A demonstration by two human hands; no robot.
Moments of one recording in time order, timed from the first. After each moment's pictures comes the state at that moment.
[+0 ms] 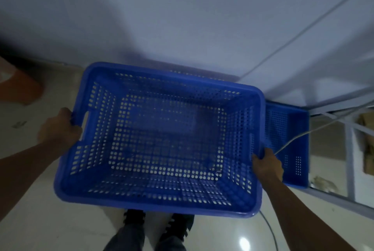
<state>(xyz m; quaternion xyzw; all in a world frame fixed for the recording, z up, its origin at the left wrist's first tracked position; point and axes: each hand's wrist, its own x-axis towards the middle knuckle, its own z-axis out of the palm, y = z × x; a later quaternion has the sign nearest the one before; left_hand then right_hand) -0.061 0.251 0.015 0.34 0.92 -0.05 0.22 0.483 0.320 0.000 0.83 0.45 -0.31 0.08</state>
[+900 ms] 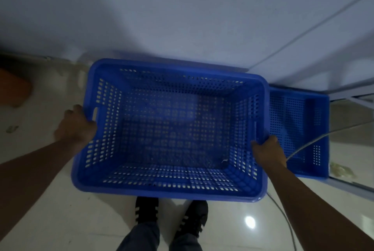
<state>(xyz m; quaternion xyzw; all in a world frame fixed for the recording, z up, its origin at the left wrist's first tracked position) -0.066 0.292 -0.053 0.35 0.90 -0.08 0.24 0.433 0.345 -0.049 0.84 0.41 -0.34 0.11</state>
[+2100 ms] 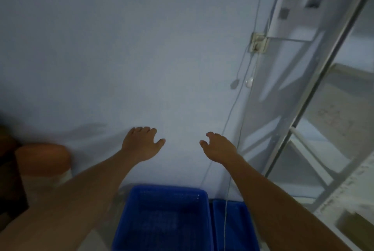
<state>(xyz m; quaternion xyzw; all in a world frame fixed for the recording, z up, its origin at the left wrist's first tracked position) 0.118 0.104 0.689 0.67 0.74 0.07 0.02 0.375 0.155 0.692 0.63 0.76 -0.13 -0.09</state>
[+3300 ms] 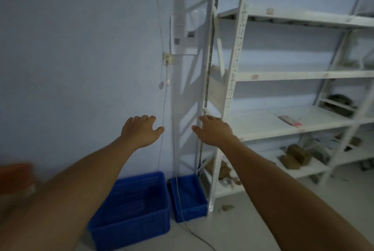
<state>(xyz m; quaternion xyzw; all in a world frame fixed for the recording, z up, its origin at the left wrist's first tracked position) 0.368 -0.250 0.837 0.77 0.64 0.09 -0.01 0.615 -0.278 0.845 0.69 0.71 0.00 -0.12</state>
